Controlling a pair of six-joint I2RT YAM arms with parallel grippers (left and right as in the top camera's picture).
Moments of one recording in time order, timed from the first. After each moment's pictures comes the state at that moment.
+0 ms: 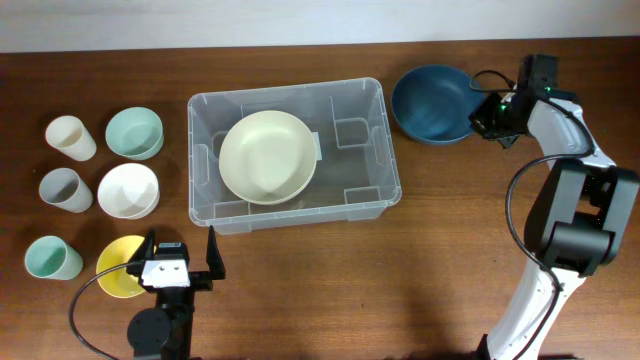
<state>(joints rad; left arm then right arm) 0.06 0.01 0.01 -0.08 0.03 0.05 -0.25 2.21 1.70 -0.66 -0.33 0.54</state>
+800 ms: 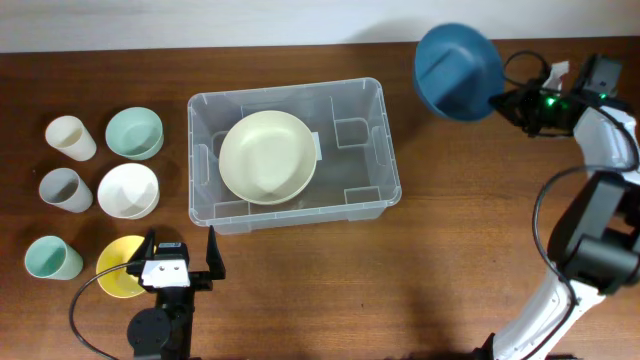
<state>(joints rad) 0.06 0.01 0.01 -0.08 0.03 0.05 -0.40 2.11 1.70 -0.59 -0.81 0.45</state>
